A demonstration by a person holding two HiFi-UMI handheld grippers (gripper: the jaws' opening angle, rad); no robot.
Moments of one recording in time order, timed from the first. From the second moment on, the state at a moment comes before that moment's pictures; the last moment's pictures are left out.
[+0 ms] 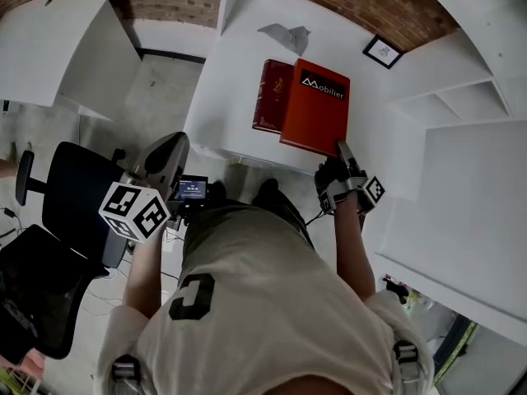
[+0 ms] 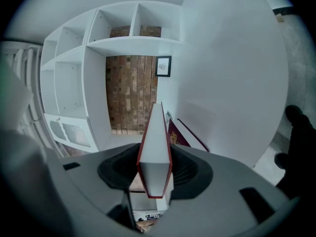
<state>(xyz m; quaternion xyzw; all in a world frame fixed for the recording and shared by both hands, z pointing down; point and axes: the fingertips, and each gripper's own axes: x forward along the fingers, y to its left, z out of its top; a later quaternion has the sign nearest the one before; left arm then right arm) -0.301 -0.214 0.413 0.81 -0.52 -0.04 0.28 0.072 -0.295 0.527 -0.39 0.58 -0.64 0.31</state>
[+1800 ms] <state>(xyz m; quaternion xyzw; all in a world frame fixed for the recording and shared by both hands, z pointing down) -0.280 -0.239 0.429 0.78 -0.55 0.00 0.30 0.016 -0.331 0.576 -0.32 0.61 -0.70 0.19</state>
